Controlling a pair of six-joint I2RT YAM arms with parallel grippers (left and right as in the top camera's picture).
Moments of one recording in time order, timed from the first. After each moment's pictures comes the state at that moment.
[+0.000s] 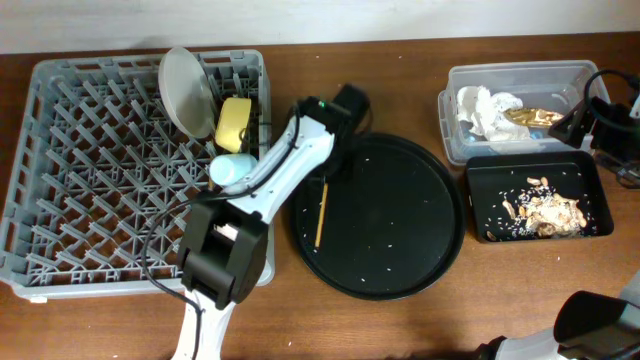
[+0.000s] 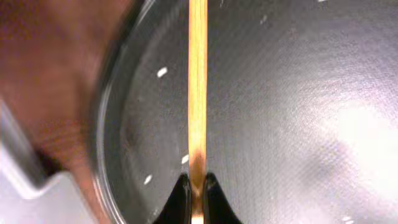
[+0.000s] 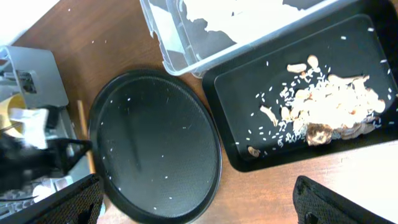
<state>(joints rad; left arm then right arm) -0.59 2.22 1.95 -1.22 -0.02 -0.41 -0.55 1.69 2.00 -1.59 -0.44 -0.06</state>
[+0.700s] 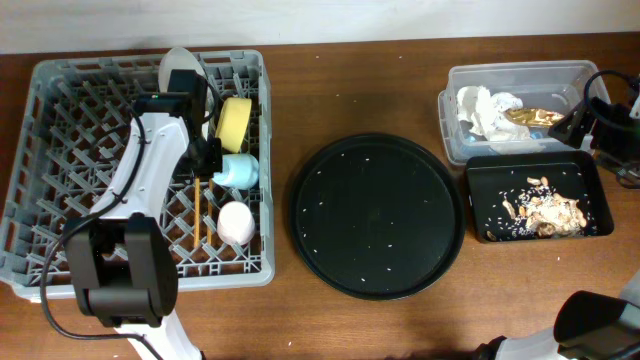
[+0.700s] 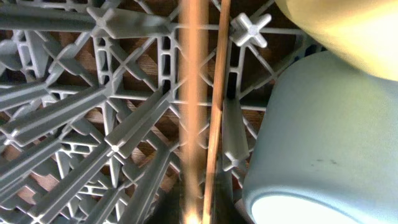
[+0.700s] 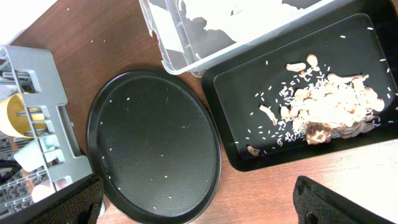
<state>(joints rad) -0.05 1.95 1.61 -1.14 -0.14 -0.12 -0.55 1.69 2.00 -1.60 -0.44 -0.06</state>
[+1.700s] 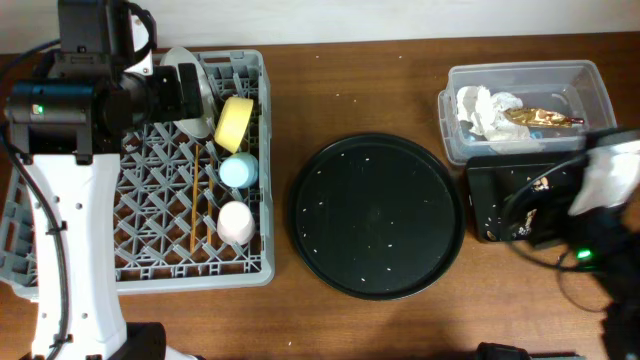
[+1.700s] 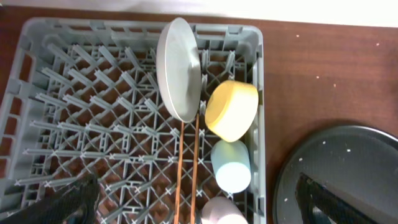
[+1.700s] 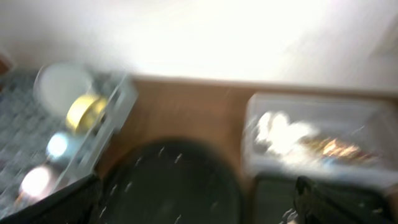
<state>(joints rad) -0.06 1.68 2.18 -1.39 -0.09 -0.11 -0.20 0.84 1.38 -1.01 -0.42 -0.08</state>
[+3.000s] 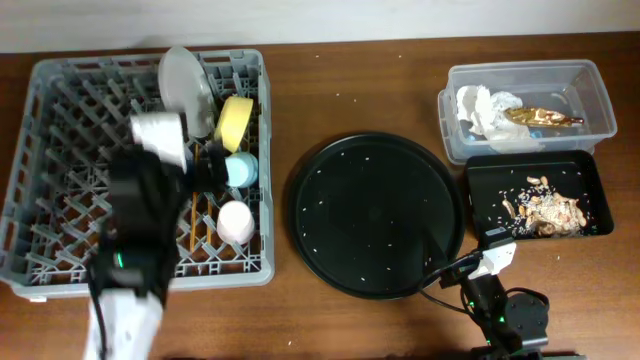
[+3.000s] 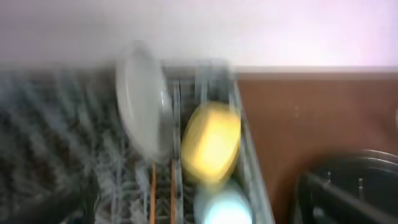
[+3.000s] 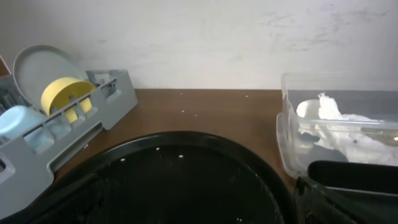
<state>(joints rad) -0.06 1.15 1.04 -0.33 0.00 -0.04 0.10 0.01 0.01 -0.06 -0.18 0.11</state>
